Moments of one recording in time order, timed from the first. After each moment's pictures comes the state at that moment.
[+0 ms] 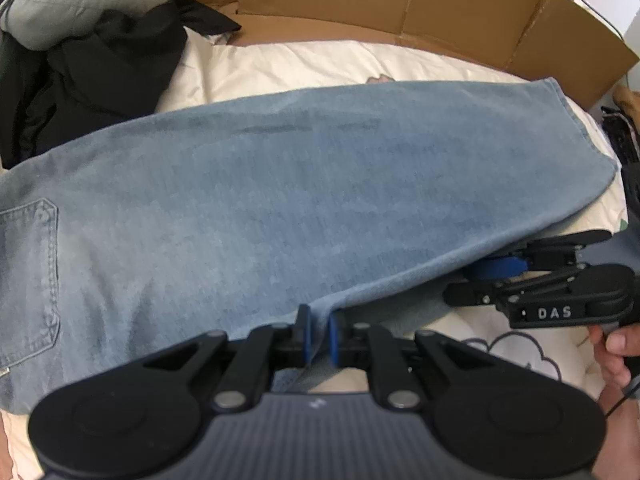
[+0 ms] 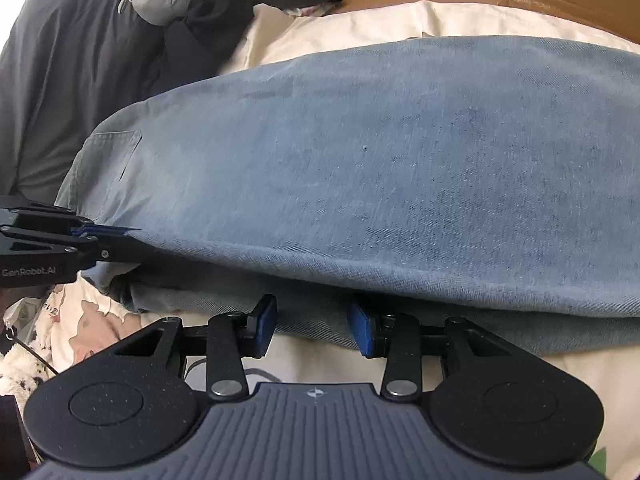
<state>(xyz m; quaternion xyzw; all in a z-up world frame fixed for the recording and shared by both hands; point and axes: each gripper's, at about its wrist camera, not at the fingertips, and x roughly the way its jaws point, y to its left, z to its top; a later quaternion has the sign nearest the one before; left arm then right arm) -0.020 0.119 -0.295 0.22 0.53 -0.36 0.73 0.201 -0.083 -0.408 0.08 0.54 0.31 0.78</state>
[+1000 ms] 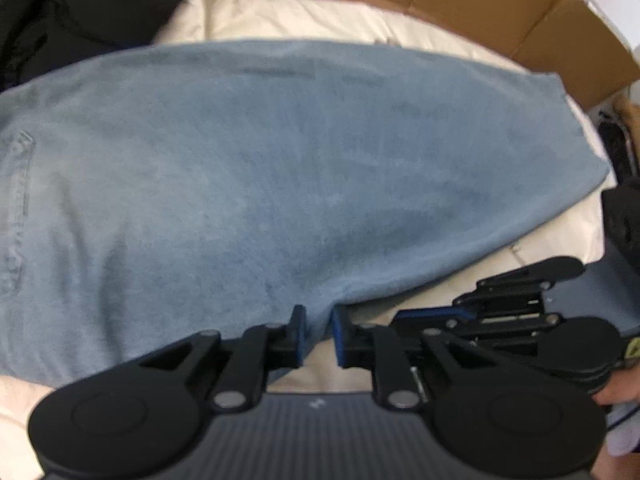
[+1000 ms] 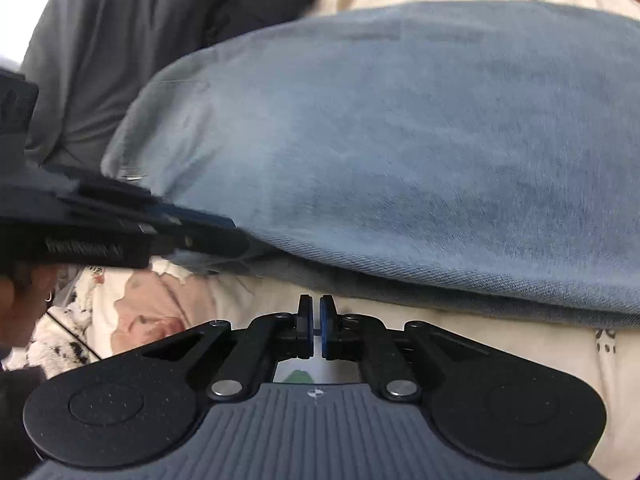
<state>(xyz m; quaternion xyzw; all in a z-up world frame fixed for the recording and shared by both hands) -0.007 0.141 -0.305 0.18 0.58 -0.36 0.71 0.180 -0.025 -0.412 0.08 0.56 0.39 0.73</state>
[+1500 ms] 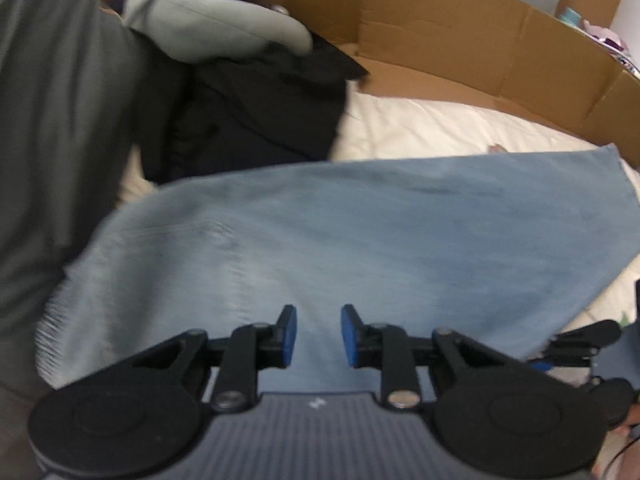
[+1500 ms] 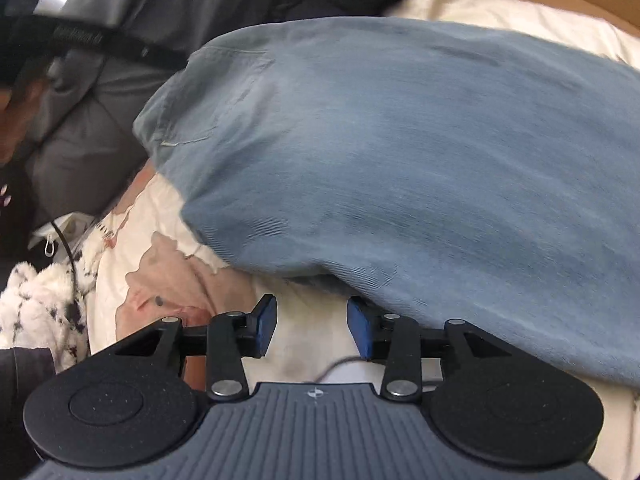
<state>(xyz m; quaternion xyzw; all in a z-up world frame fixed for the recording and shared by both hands) 0.082 0.223 -0.218 0.23 0.50 -0.28 0.79 0.164 0.024 -0.398 0.01 0.53 0.45 0.72</state>
